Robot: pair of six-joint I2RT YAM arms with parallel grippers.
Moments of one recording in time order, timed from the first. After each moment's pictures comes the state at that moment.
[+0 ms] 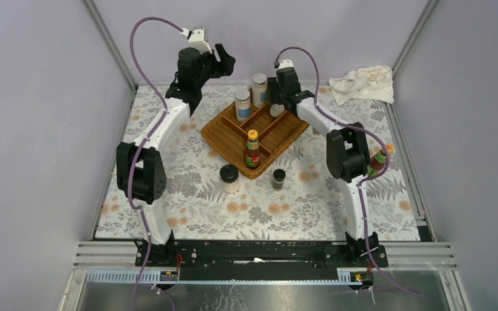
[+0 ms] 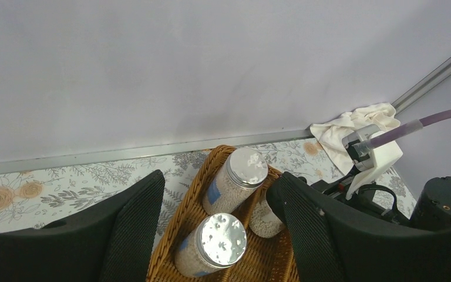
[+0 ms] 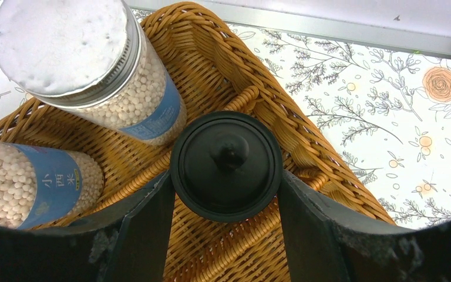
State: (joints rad) left arm -0.22 1.88 1.69 0.12 0.11 -0.34; right arm 0.42 2.29 1.95 -0.24 0.22 0.13
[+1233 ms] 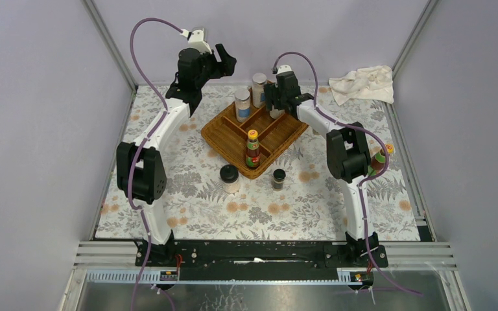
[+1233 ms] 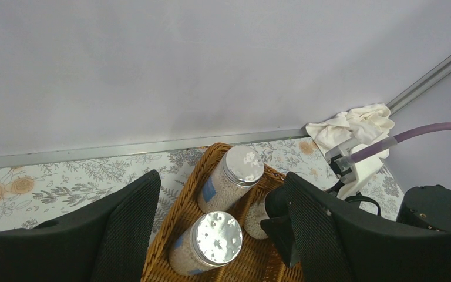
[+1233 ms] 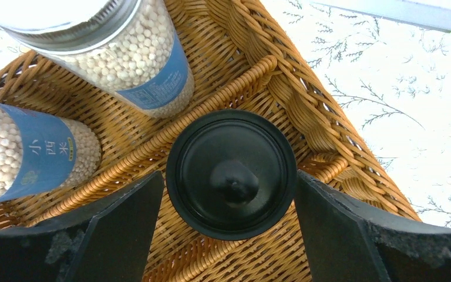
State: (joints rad) left arm -0.22 1.88 1.68 0.12 0.11 -0.36; right arm 0.42 2.28 1.89 -0.23 0.16 0.11
